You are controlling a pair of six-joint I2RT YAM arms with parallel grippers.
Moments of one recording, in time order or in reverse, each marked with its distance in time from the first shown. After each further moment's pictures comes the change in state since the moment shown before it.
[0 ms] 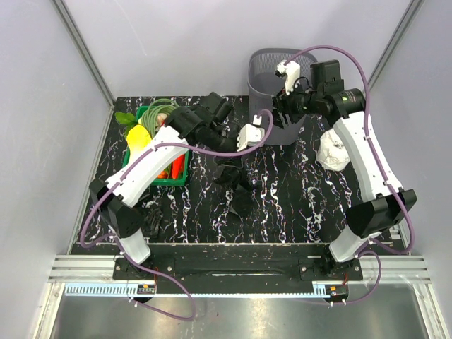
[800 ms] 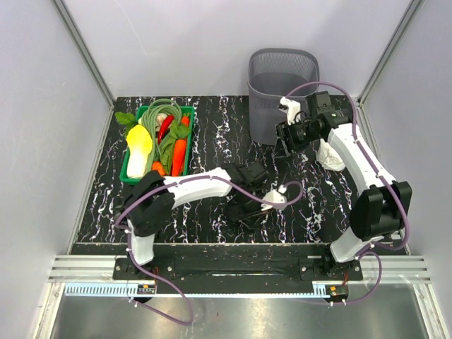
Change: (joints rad) left arm -0.298 0.194 -0.508 0.410 -0.029 -0.283; right arm -0.067 -0.037 -0.400 0.004 -0.008 0.117
